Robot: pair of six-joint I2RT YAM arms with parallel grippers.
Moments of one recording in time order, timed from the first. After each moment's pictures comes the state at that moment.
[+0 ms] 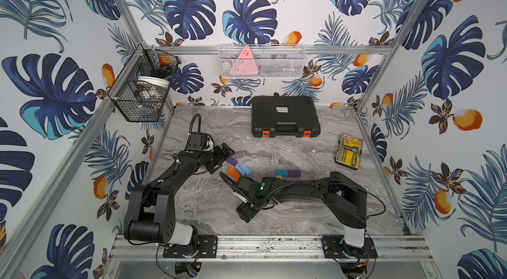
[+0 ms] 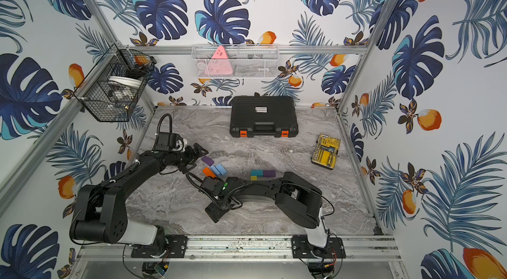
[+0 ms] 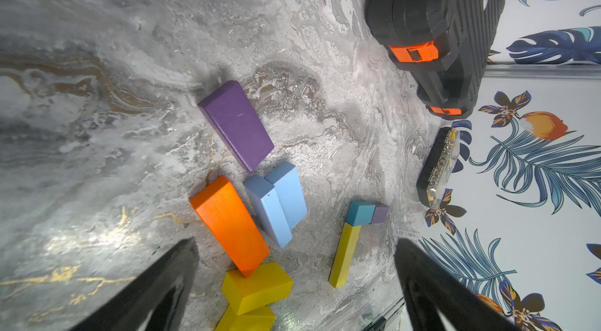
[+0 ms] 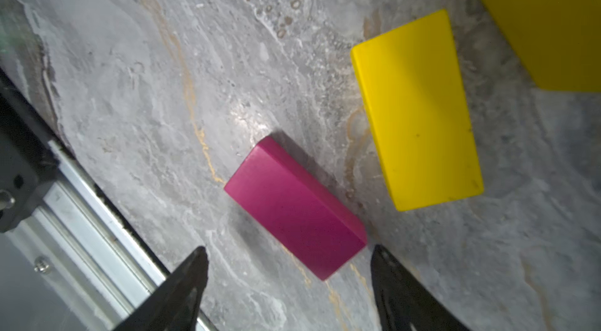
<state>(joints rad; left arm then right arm) -0.02 1.44 0.86 -0.38 0.51 -0.76 1.22 1.95 1.32 -0.64 -0.06 0.37</state>
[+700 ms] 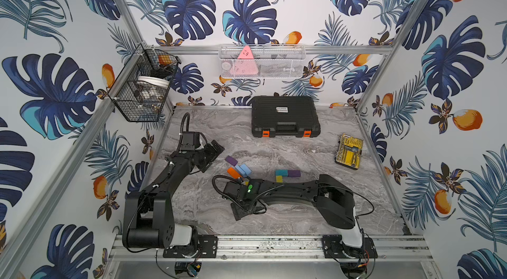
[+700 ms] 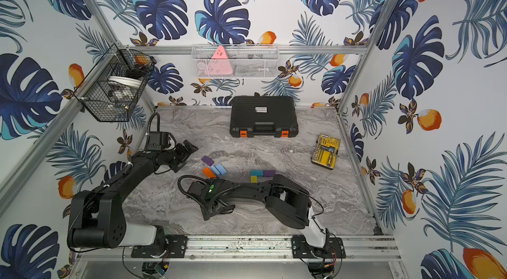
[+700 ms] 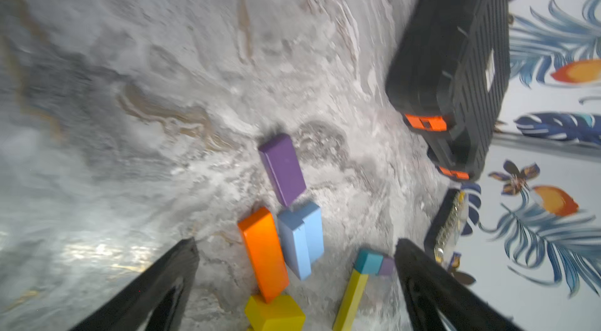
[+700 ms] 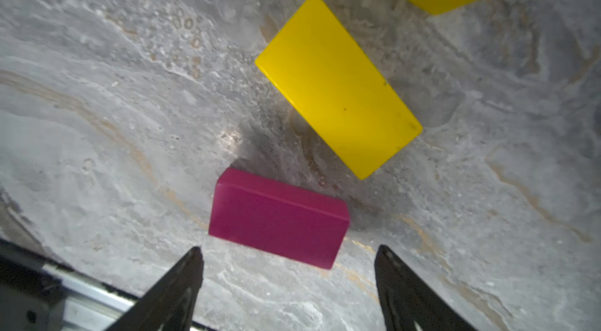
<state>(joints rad) 0.08 1.39 0.86 -0.40 0.37 -0.83 1.30 2.07 1.52 -0.87 0.13 0.86</state>
